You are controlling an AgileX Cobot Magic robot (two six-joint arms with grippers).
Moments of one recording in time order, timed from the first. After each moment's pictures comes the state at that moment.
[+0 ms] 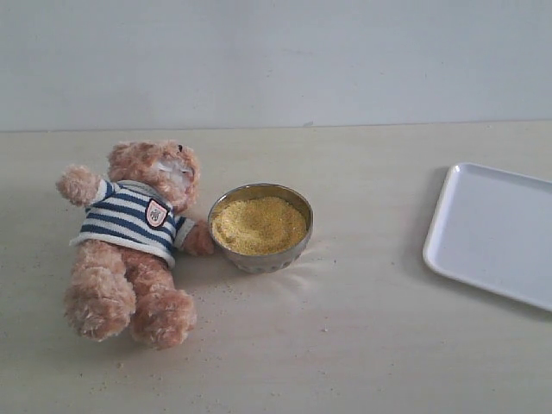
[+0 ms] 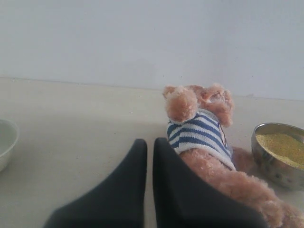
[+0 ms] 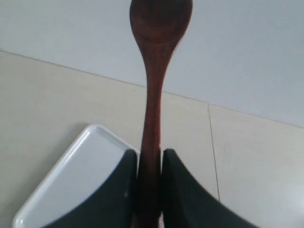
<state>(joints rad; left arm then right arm) 0.06 0.00 0.00 -0.54 0.24 0.43 0.31 1.50 -1.87 -0.46 1.23 0.05</state>
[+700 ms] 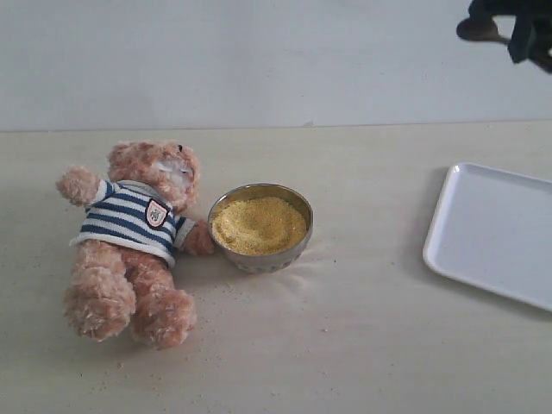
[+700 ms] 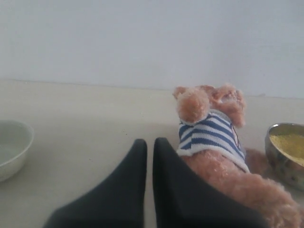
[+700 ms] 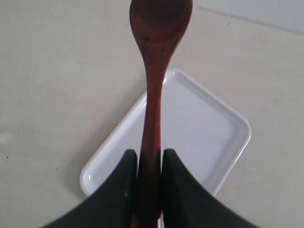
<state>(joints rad) 0.06 0.00 0.00 -0.40 0.22 0.32 0.17 1.64 -1.63 -0.08 1.09 -0.06</state>
